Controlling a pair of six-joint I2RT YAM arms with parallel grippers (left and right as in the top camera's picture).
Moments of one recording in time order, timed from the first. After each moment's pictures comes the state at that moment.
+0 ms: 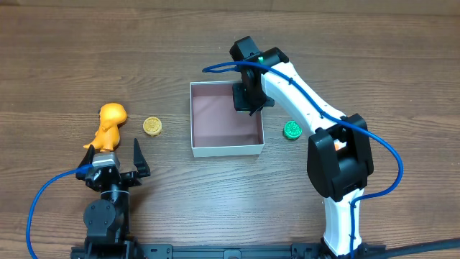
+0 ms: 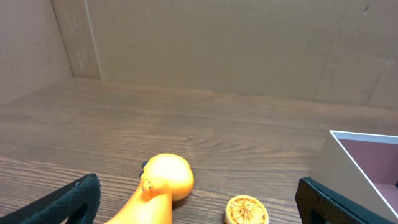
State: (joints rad) left arm -0.01 0.01 0.01 -0.06 -0.17 -0.07; right arm 0.49 2.16 1.80 -1.09 -0.01 0.38
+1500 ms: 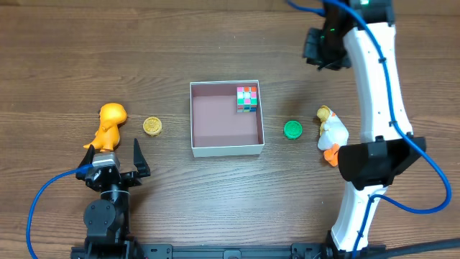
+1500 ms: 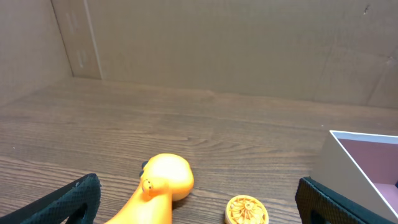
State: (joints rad) left arm -0.01 0.01 0.01 -0.06 -0.17 -0.07; right arm 0.14 2.16 2.45 -1.64 0.05 0.38
